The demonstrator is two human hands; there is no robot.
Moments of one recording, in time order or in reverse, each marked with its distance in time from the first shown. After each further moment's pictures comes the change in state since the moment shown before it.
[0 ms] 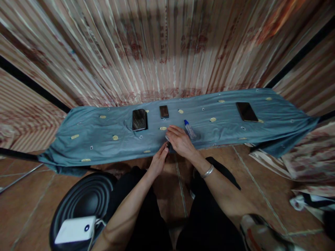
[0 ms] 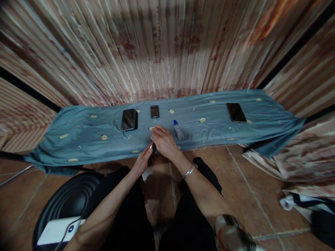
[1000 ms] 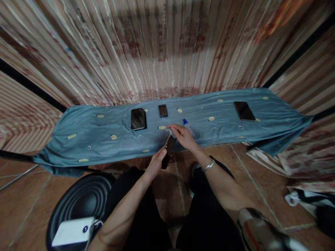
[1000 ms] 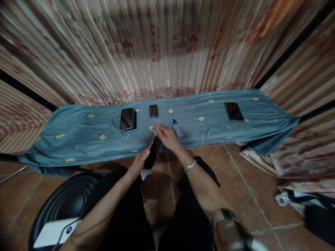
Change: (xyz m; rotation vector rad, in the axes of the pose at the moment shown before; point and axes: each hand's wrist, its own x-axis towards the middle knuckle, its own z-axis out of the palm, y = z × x) left_hand -0.017 0.017 0.003 0.165 -0.073 -0.096; right_hand 0.008 0.022 -0.003 0.445 0.045 0.280
